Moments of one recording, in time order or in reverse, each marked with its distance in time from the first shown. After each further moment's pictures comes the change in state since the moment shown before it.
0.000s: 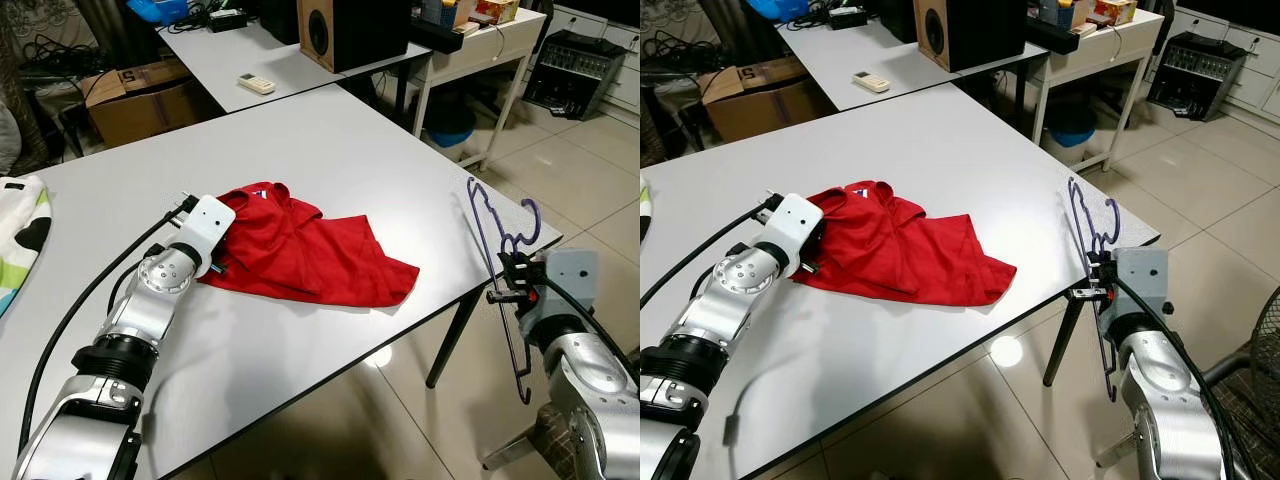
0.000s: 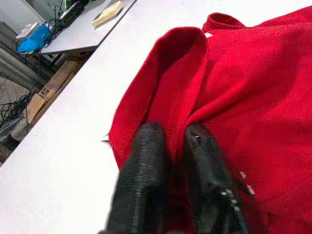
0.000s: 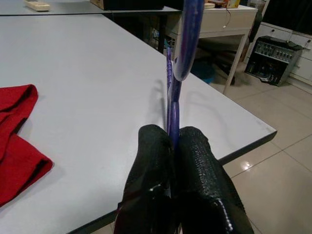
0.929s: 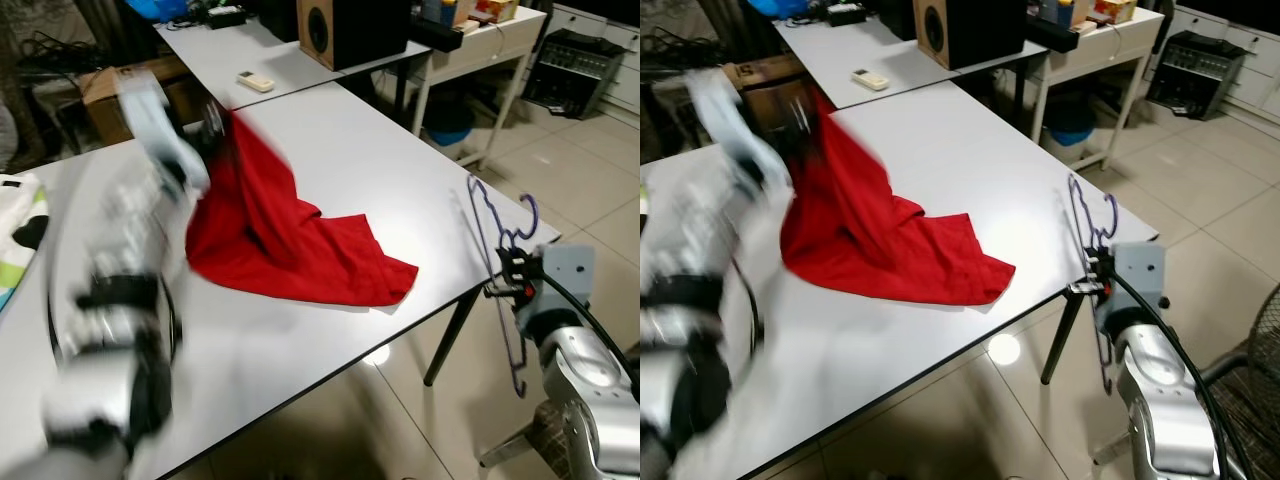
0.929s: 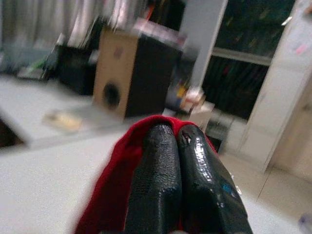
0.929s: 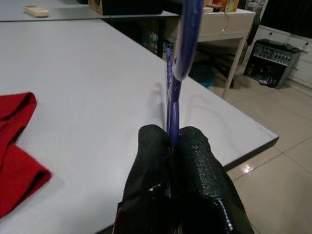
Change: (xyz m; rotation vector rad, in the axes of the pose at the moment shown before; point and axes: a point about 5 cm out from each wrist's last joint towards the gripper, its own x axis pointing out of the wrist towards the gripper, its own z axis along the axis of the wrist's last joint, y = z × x) left arm -0.001 0.085 0.128 -0.790 -0.599 -0.114; right arm 0.008 0.003 0.004 0.015 -0.029 0.002
